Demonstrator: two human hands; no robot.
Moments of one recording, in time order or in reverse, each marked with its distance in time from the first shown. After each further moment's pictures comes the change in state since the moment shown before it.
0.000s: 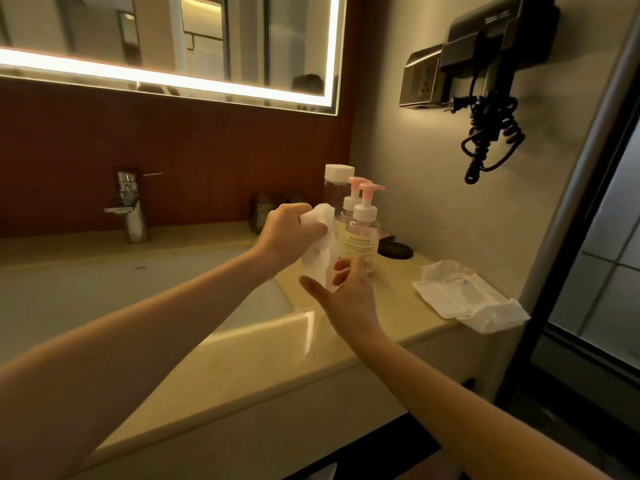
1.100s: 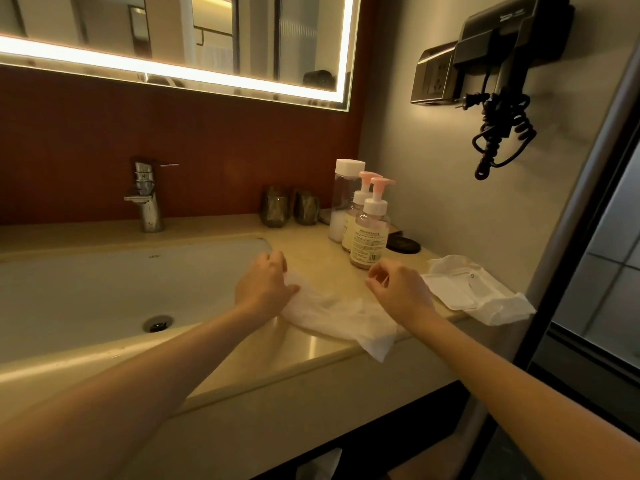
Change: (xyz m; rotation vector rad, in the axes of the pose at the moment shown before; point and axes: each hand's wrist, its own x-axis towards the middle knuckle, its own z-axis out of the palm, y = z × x) left_hand -0.054 -0.082 -0.001 0.502 -0.071 -0.163; right_hand 0.021 0.038 -0.047 -0.584 -0.053 -0.153
